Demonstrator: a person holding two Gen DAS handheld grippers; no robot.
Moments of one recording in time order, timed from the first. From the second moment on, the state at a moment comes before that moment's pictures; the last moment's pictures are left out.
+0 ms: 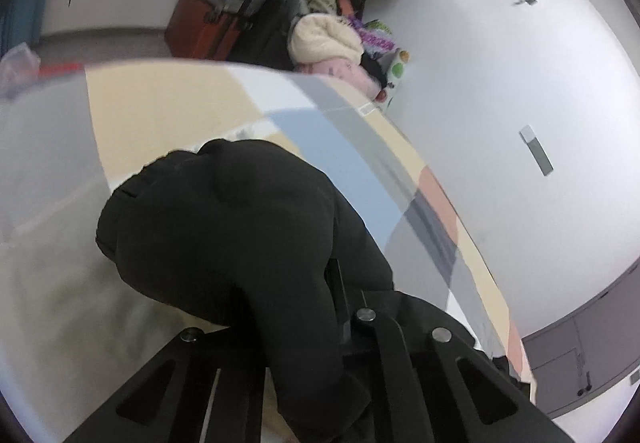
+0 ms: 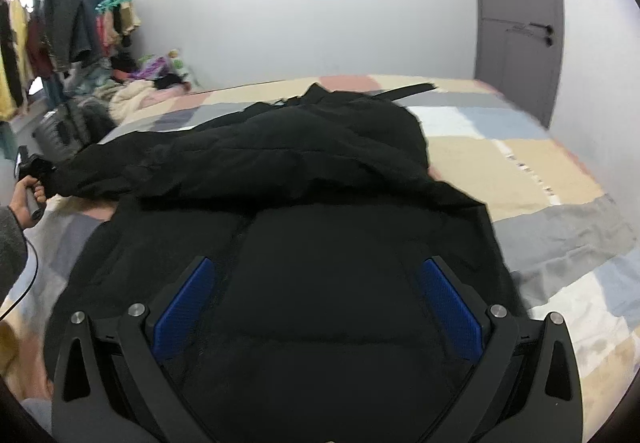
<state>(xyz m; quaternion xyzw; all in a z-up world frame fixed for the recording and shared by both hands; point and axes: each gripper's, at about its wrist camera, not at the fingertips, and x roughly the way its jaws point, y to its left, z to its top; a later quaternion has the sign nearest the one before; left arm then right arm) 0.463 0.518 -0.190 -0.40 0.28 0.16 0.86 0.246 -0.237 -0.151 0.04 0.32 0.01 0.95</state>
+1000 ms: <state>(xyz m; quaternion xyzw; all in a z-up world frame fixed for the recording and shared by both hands) 0.408 0.108 0.100 0.01 0.20 0.09 0.97 0.190 -0.311 -0.126 0.07 0.26 0.05 0.96</state>
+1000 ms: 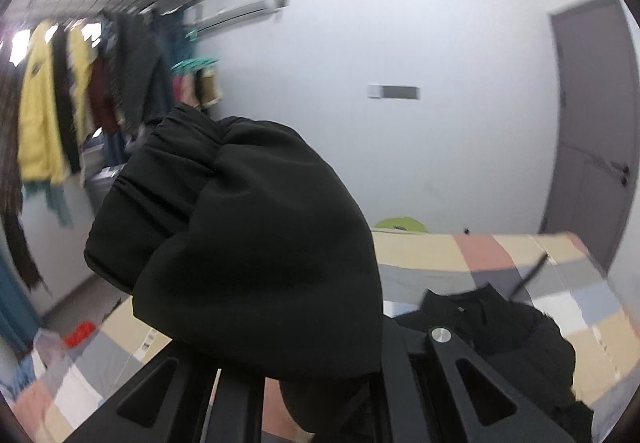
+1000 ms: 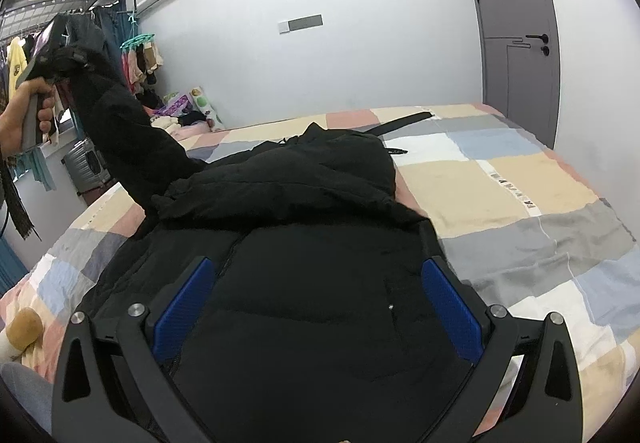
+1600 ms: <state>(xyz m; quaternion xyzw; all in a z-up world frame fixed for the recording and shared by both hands) 0.458 -0.161 -0.042 0.08 0.27 -0.13 0.95 0.209 -0.368 -0.138 0.13 0.26 0.08 0.95</state>
